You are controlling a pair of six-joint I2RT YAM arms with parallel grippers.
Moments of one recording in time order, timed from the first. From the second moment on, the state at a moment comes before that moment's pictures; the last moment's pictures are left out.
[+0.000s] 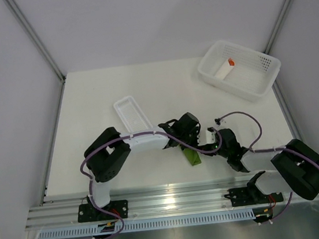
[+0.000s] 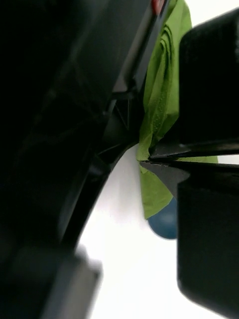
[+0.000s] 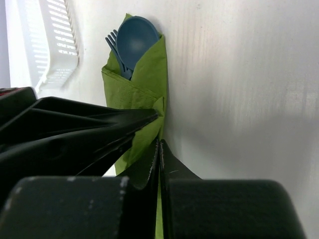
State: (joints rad) left arm -1.01 1.93 1.26 -0.21 0.16 0.64; right arm 0.60 1.30 0.19 0.58 -0.06 0.88
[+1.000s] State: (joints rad) left arm -1.02 1.99 1.29 -0.24 0.18 0.64; right arm 0.60 0.81 0.12 0.13 0.06 0.83
